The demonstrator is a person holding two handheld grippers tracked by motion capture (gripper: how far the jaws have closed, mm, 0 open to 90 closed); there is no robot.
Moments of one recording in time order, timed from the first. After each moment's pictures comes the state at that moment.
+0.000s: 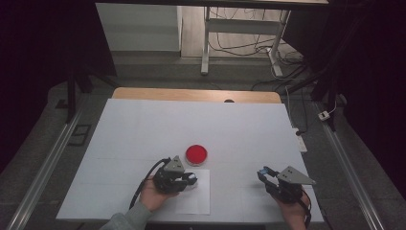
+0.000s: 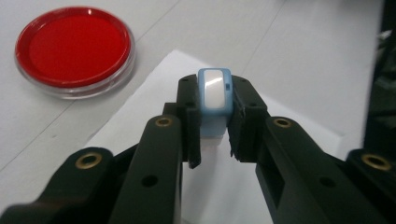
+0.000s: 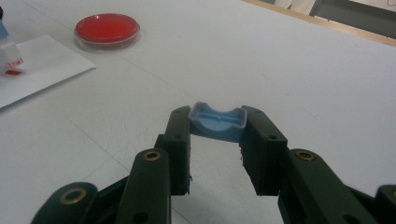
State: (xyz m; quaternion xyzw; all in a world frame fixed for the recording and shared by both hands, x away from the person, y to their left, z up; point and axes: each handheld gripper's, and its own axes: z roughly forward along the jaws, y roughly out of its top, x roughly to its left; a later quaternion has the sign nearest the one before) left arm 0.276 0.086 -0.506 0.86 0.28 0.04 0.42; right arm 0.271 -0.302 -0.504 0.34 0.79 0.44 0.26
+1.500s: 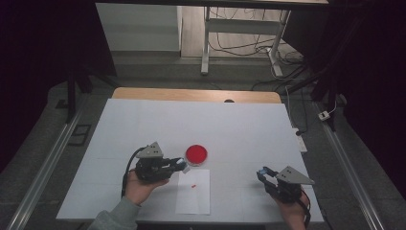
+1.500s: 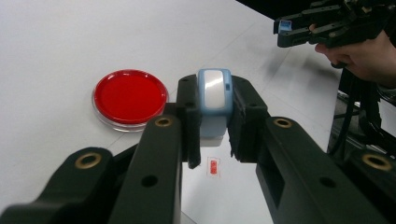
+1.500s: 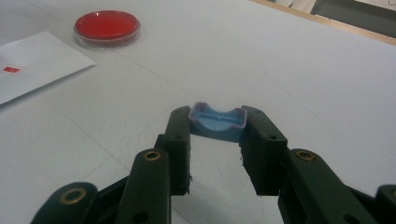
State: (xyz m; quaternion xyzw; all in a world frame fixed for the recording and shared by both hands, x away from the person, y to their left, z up) left arm 0.278 0.130 -0.470 0.80 0.32 0.05 0.50; right arm 0.271 -0.300 -0.506 0.34 0.79 0.43 0.27
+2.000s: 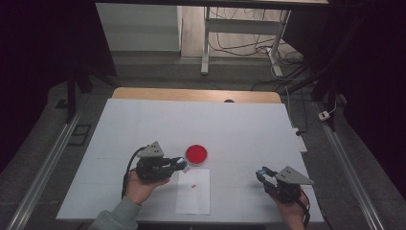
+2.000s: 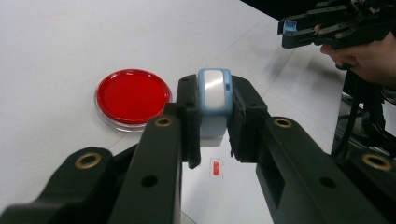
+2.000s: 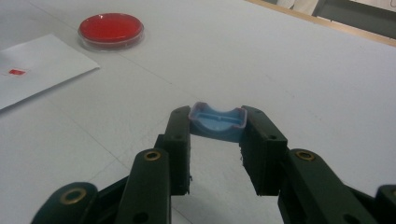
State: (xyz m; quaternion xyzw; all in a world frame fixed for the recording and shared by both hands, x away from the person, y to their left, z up) left arm 0.279 0.128 -0.471 0.80 0.33 0.05 0.50; right arm 0.270 -0.298 -0.505 0.34 0.79 0.44 0.26
